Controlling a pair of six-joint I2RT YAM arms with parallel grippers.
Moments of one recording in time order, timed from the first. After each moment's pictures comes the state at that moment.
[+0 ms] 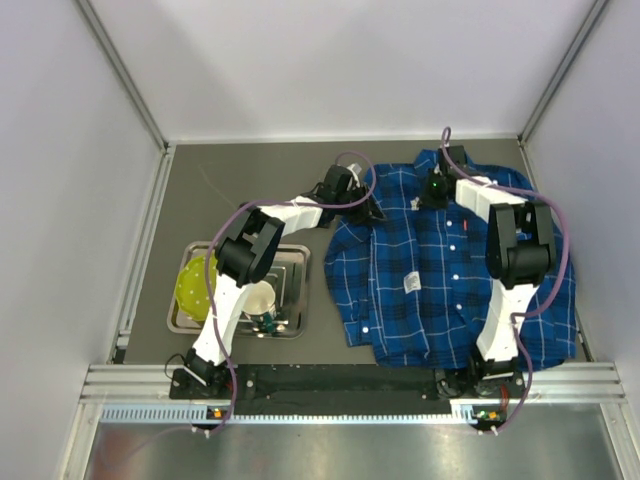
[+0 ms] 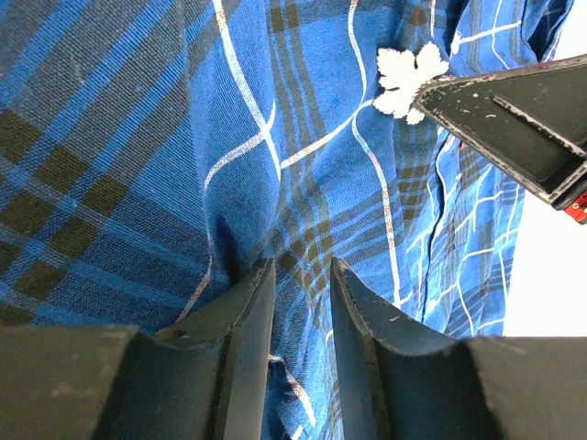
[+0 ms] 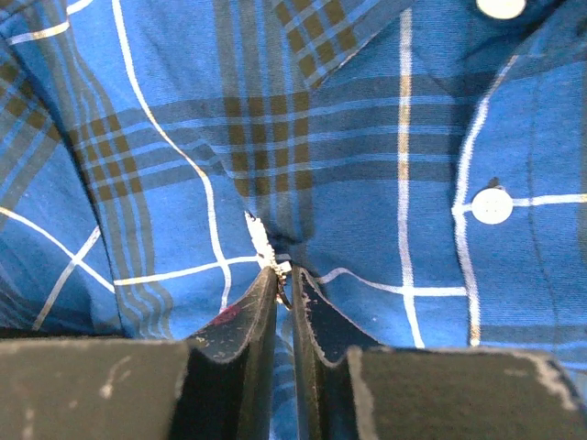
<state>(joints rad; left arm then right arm) -0.58 2.35 1.68 0.05 0.44 -0.87 0.12 2.00 1.41 -0.33 -0.07 0.42</state>
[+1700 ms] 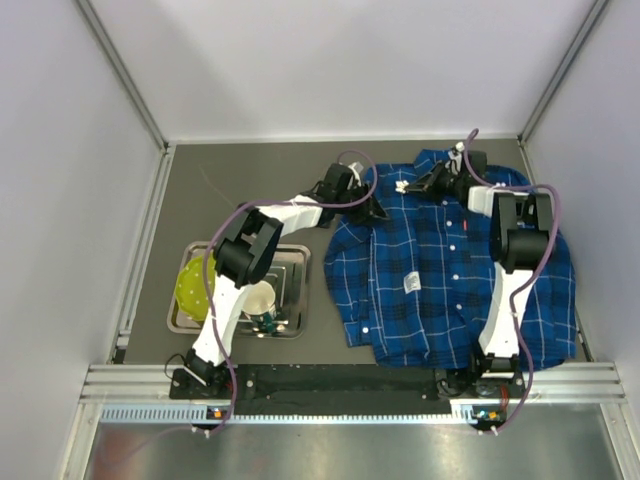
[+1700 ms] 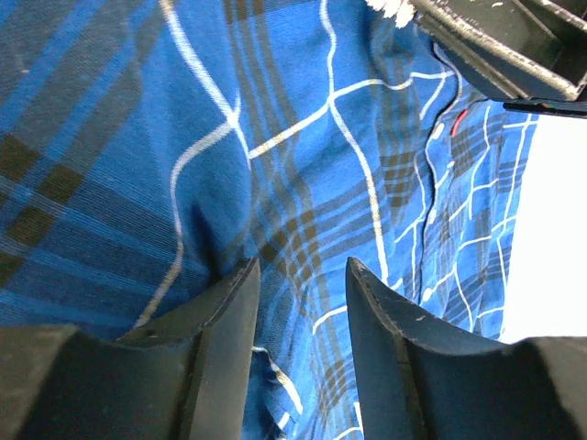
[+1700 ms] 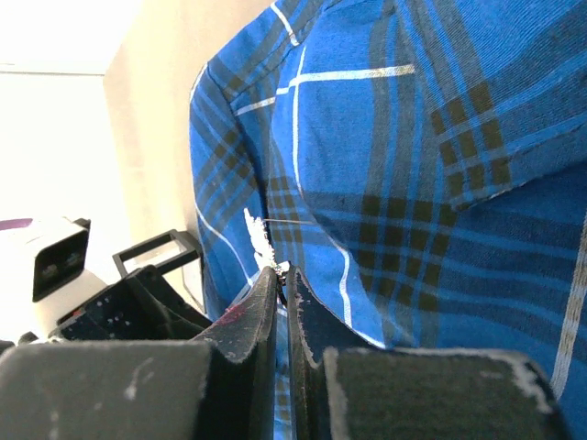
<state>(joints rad) -0.59 2.34 1.68 0.03 0.45 -0.85 -0.02 2.18 1.38 0.18 -0.70 0.78</state>
